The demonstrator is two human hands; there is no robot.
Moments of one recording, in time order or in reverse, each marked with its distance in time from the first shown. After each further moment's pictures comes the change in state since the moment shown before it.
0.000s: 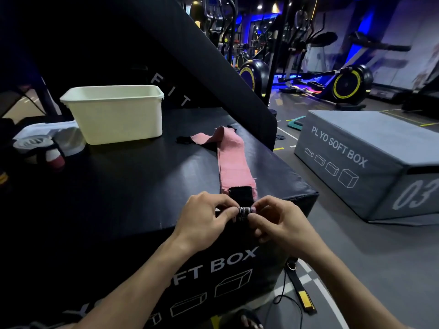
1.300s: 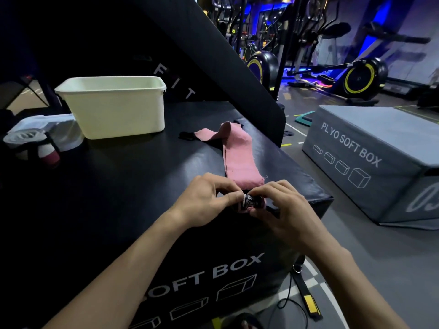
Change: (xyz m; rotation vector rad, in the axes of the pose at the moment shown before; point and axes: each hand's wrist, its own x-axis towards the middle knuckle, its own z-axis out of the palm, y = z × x) left_hand 0.053 -0.026 -0.007 -0.214 -0.183 0.035; right_hand 0.047 0.018 -0.009 -0.582 0.079 -0.491
